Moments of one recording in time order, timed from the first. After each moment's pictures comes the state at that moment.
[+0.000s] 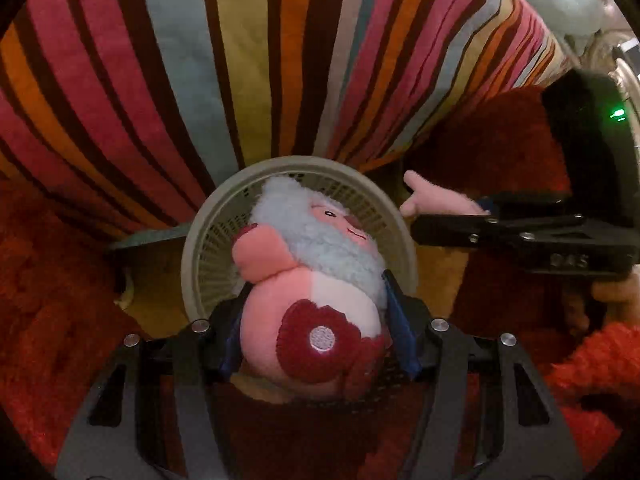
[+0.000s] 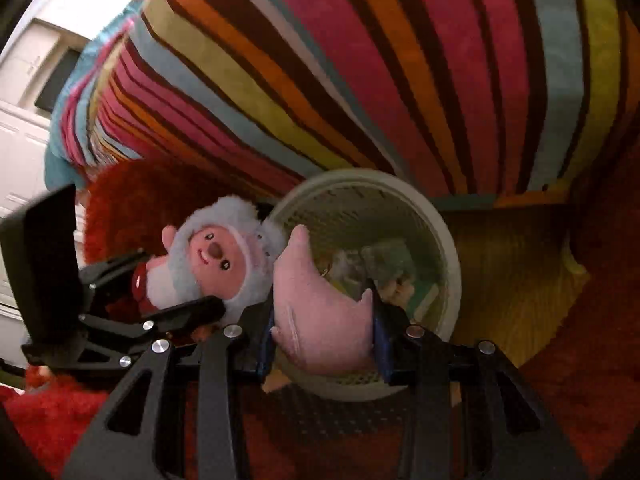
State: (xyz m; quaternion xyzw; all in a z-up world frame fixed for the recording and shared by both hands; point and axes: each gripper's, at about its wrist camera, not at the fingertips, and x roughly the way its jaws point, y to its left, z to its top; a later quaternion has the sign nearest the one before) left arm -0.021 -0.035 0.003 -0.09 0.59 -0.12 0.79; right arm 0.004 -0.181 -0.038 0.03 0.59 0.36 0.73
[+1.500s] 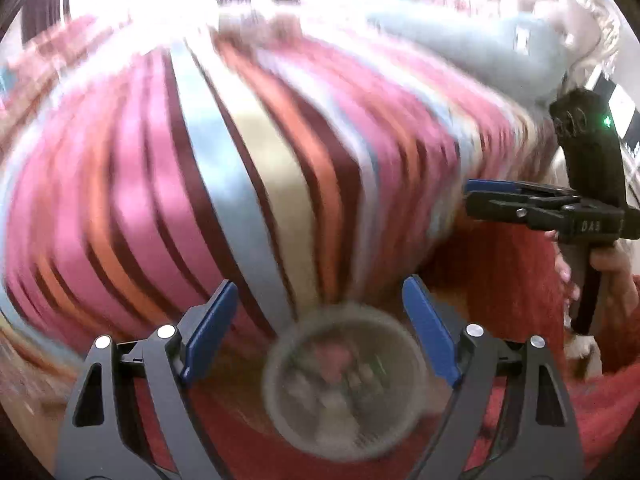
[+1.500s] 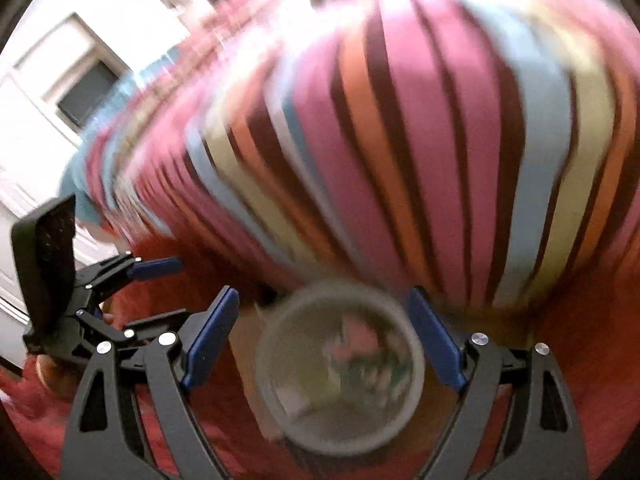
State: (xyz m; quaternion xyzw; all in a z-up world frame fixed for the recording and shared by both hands) left arm 0.021 0.028 0.160 -0.03 0.41 -0.10 0.91; right arm 0.041 -0.209 0.114 0.03 0.38 0.39 0.84
